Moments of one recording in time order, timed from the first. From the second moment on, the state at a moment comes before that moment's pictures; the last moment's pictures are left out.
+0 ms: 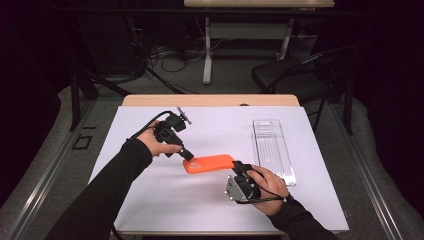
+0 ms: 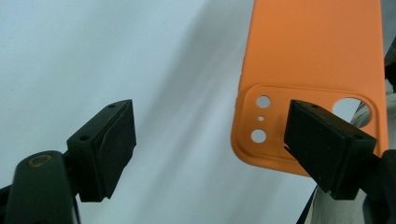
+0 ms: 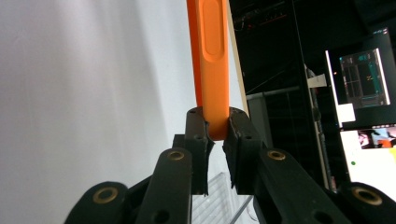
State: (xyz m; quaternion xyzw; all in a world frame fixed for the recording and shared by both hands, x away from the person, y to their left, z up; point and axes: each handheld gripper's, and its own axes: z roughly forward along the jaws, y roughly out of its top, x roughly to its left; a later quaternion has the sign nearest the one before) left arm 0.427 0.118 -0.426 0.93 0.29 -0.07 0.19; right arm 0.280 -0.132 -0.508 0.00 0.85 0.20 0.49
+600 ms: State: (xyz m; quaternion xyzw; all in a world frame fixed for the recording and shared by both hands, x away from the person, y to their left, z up) left arm 0.425 0.131 -0.424 0.93 0.30 -0.03 0.21; right arm 0.281 -0.143 -0.503 0.05 0.85 0.25 0.46
